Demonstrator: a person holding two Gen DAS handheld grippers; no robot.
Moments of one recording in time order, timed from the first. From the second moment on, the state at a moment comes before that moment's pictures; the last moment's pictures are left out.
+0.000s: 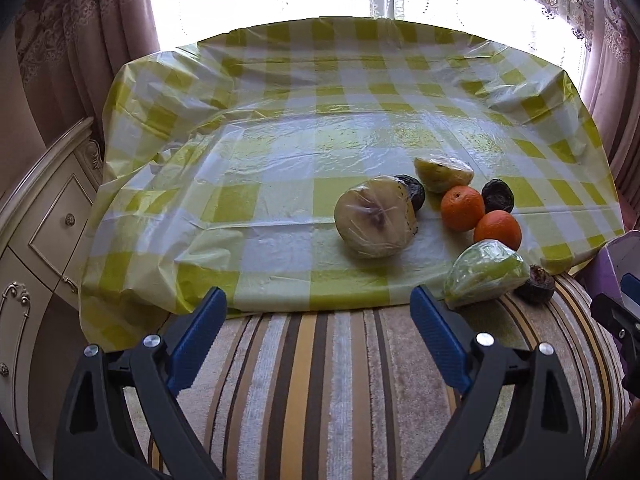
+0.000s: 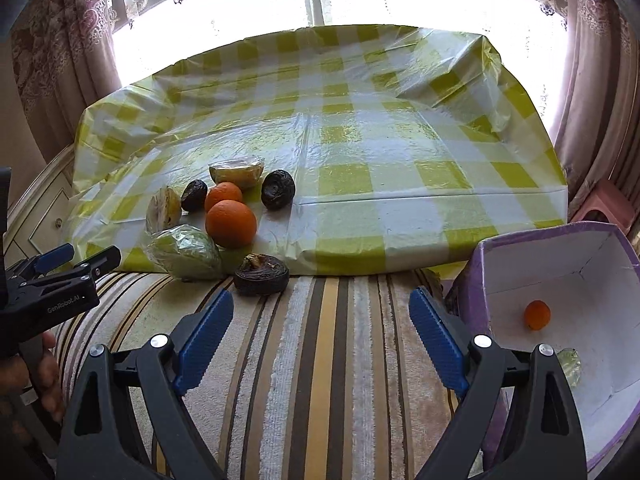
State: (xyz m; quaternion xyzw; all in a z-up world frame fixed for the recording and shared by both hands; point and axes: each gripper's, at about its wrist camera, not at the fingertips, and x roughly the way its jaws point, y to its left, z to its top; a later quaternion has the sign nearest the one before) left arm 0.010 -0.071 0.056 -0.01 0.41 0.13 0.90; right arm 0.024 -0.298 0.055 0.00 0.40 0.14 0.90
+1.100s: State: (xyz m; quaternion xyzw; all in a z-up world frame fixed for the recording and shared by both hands) left arm 0.006 -0.039 0.049 -0.14 0.40 0.01 0.91; right arm 0.059 -0.258 0.030 -0.01 0.44 0.15 0.89
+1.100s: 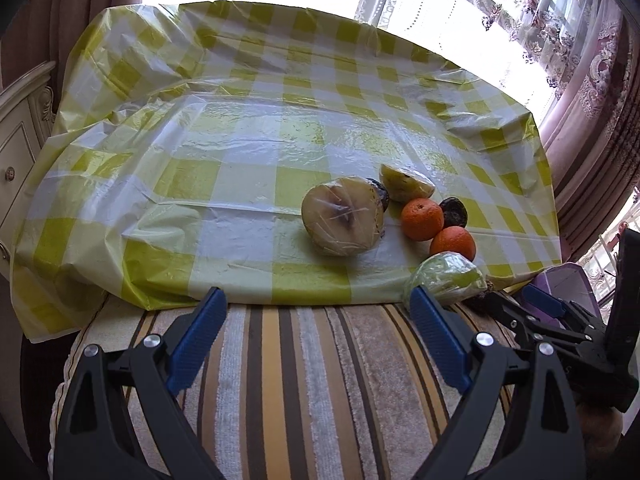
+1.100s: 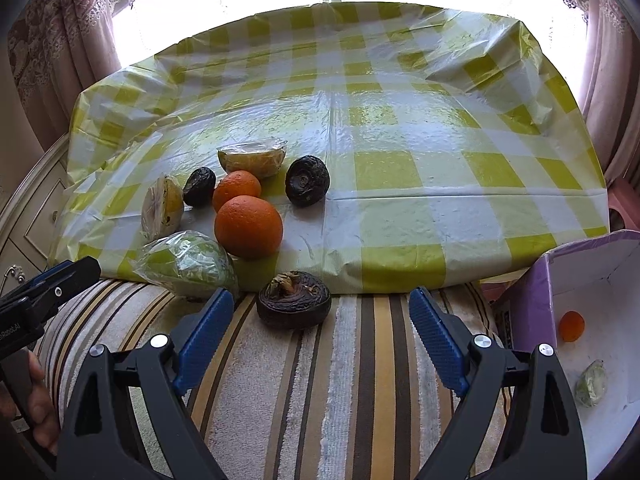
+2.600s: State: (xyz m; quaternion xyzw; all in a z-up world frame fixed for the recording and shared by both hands) left arm 0.067 -0.132 0.024 -0.11 0.48 -0.05 0.87; right arm 0.053 -0.315 0.034 0.01 0.44 0.13 0.89
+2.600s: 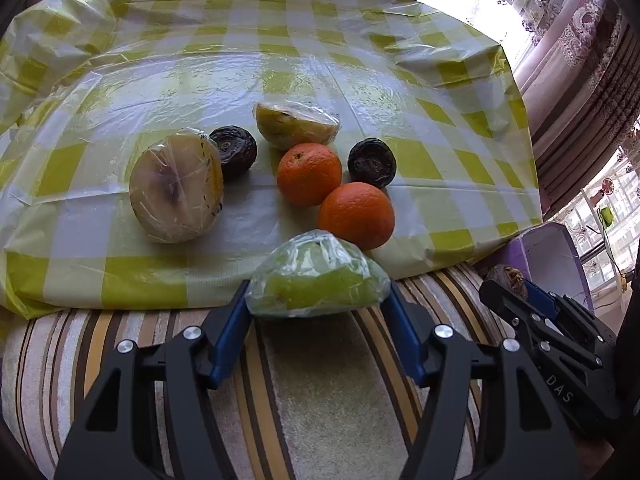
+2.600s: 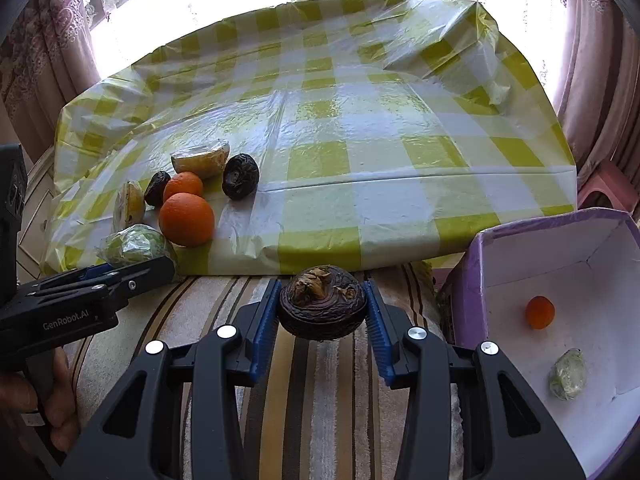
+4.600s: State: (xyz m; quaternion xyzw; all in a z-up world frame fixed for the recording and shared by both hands) left arm 0.050 -0.424 0.008 0.13 0.46 -0.31 0.82; right arm 0.007 -0.541 -0.001 0.03 0.45 -0.15 0.88
